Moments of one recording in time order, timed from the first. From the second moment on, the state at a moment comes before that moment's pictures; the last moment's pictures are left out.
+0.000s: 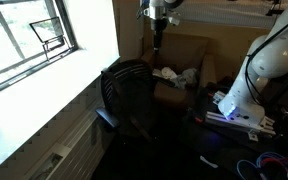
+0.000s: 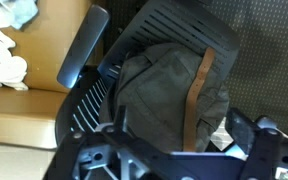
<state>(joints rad) 0.13 -0.17 0.03 -2.29 -0.03 2.09 -0.24</state>
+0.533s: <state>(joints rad) 0.17 0.04 0.08 -2.05 -0.02 2.07 -0.33</state>
